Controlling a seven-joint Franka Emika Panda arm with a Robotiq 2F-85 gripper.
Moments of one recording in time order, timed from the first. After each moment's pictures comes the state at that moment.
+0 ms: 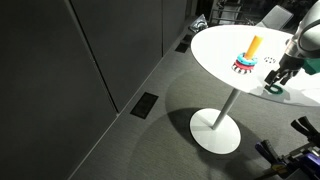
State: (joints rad) arm -0.13 0.44 -0.14 -2.41 0.00 2.76 -0.12
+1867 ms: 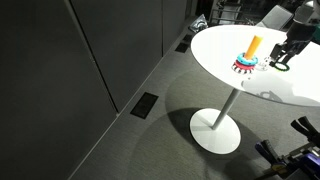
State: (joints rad) arm -0.12 0.24 -0.14 -2.34 0.00 2.55 -0.07
